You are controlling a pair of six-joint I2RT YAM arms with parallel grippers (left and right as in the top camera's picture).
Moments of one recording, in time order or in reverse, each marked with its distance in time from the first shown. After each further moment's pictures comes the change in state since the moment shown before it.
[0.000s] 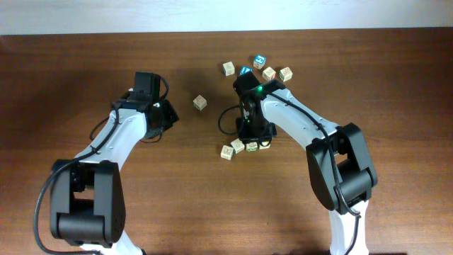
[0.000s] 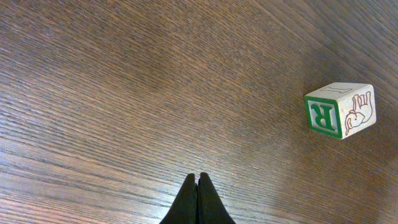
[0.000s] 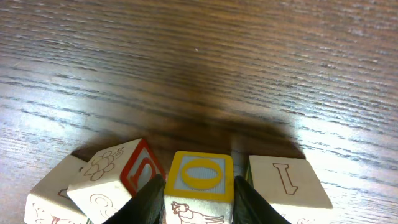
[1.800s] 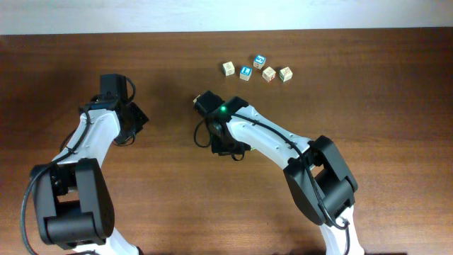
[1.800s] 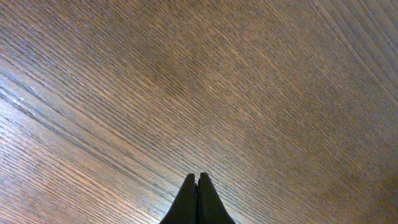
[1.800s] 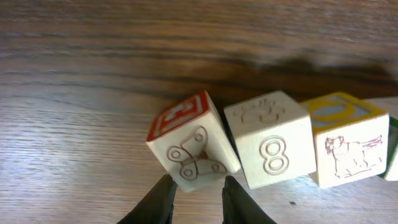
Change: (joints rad) left arm 0.190 0.000 0.000 -0.060 -0.100 0.000; right arm 0.224 0.013 0.046 -0.025 0.166 0.318
